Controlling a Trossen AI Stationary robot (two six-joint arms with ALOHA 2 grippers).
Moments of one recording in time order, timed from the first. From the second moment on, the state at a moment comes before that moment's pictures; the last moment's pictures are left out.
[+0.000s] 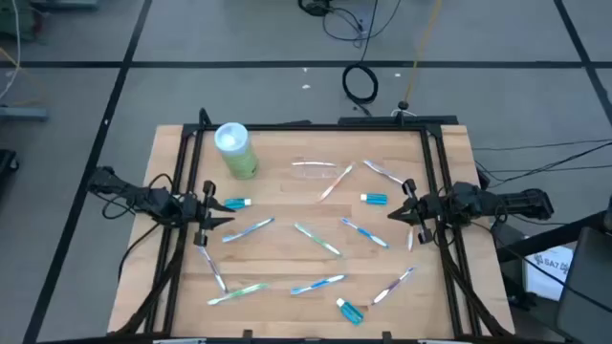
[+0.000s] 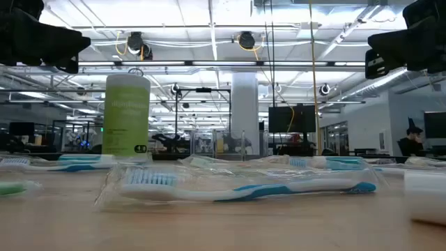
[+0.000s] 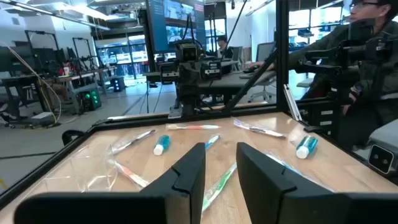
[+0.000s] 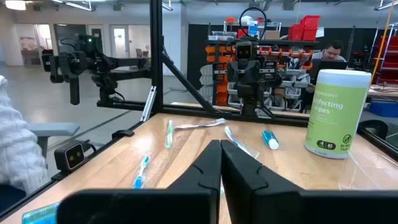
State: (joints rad) left arm -0.41 0.01 0.02 0.08 -0.32 0.13; right arm 0.07 0.01 0.02 0.08 -0.16 -0.02
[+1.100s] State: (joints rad) left arm -0.41 0.01 0.02 0.08 -0.32 0.13; right arm 0.07 0.01 0.02 0.08 -0.16 -0.02
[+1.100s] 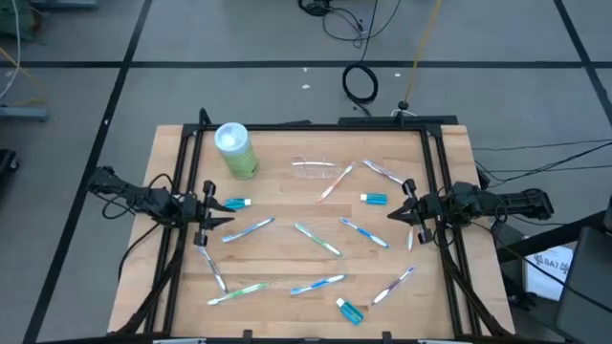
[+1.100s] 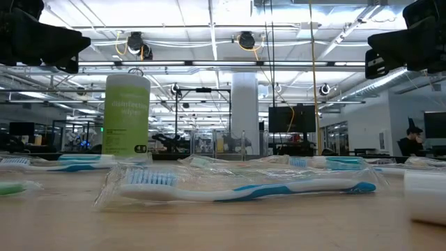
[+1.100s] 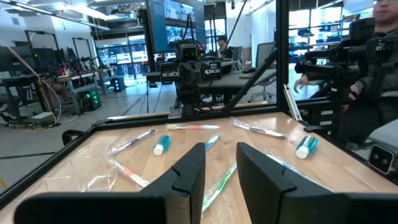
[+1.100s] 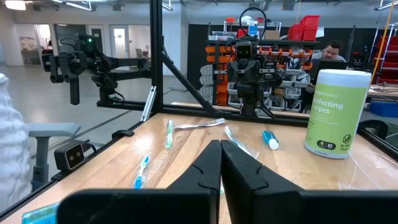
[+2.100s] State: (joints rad) left arm -0.41 0.01 0.02 0.08 -0.32 0.15; right arm 0.07 0.01 0.02 0.08 -0.16 -0.12
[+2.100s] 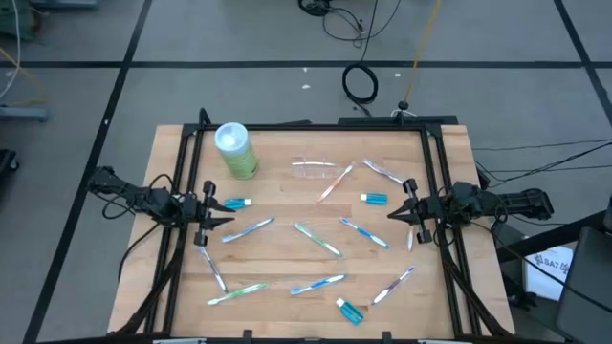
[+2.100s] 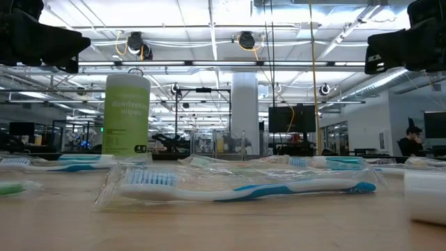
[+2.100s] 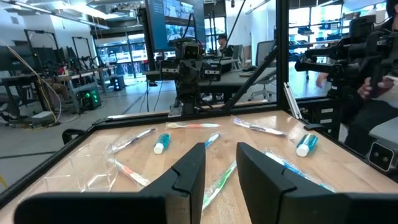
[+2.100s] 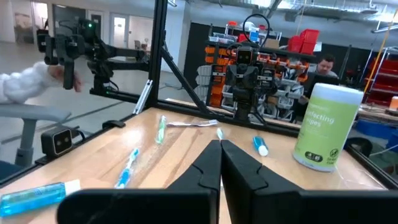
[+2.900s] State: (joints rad) left arm -0.41 0.01 0.02 0.28 -0.32 -0.02; right arm 0.07 0.00 0.02 0.08 -0.16 -0.03
